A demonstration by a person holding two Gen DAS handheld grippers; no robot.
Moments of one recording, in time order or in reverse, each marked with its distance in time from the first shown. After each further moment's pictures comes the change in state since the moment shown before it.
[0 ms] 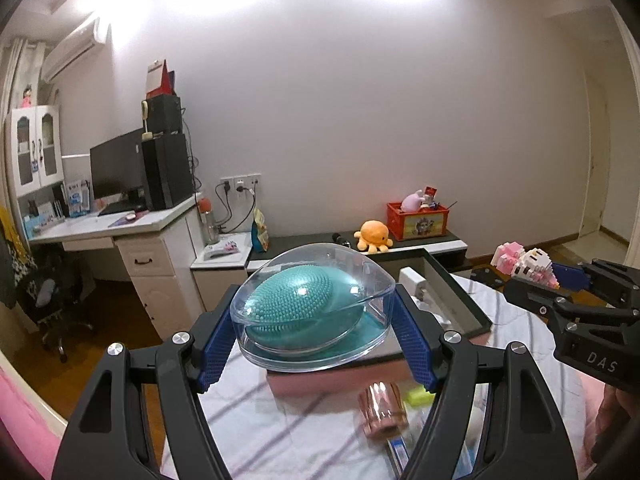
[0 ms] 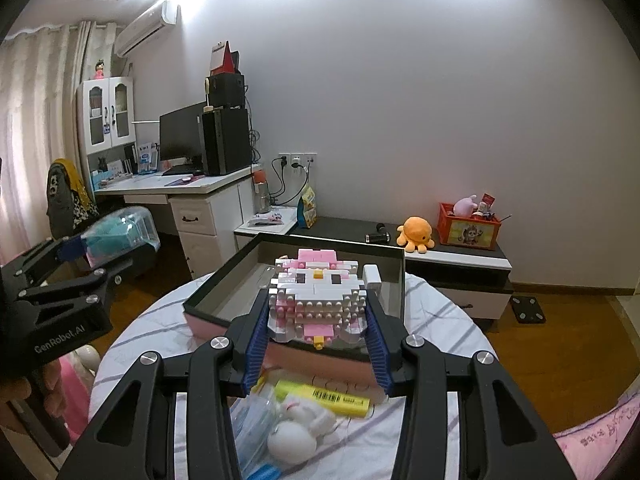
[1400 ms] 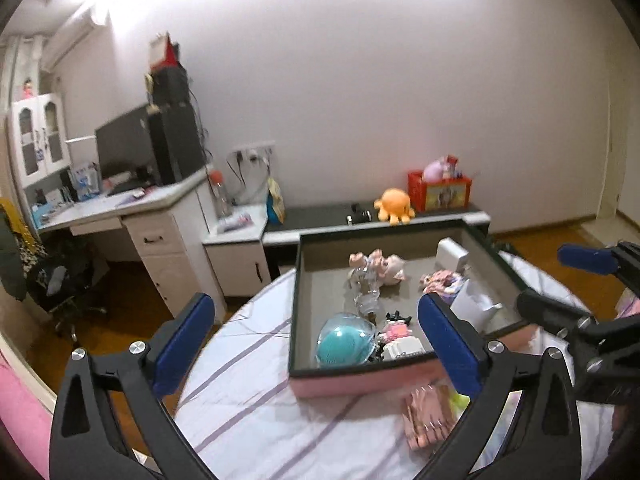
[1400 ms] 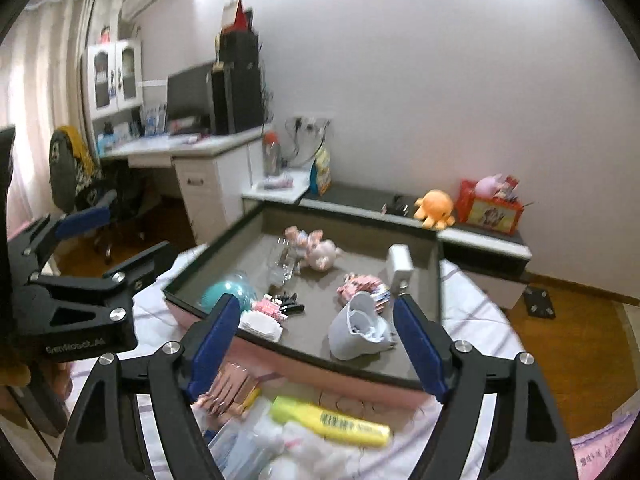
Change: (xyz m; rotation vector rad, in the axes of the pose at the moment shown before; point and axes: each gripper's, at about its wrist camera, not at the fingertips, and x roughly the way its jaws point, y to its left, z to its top) left arm 0.043 0.018 -0.014 -0.005 0.101 0.062; right arm 0.046 0.010 0.005 -0.046 0.107 0.029
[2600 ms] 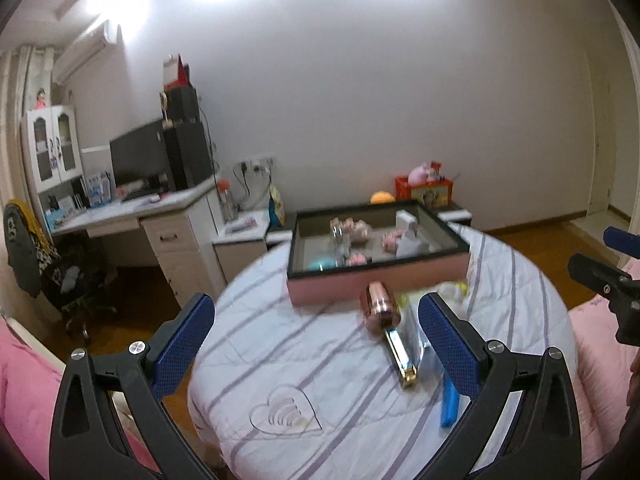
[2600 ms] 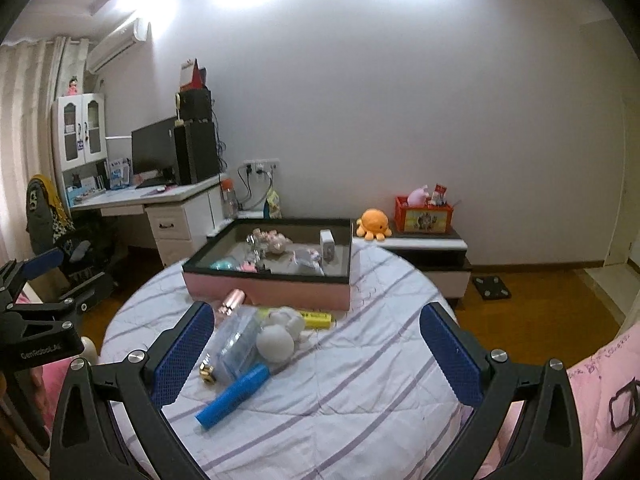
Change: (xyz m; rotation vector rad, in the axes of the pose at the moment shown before) left arm -0.139 -0.020 -0.073 0.028 -0.022 -0.014; right arm -0.156 0.002 -0.096 0.134 -0.134 -0.165
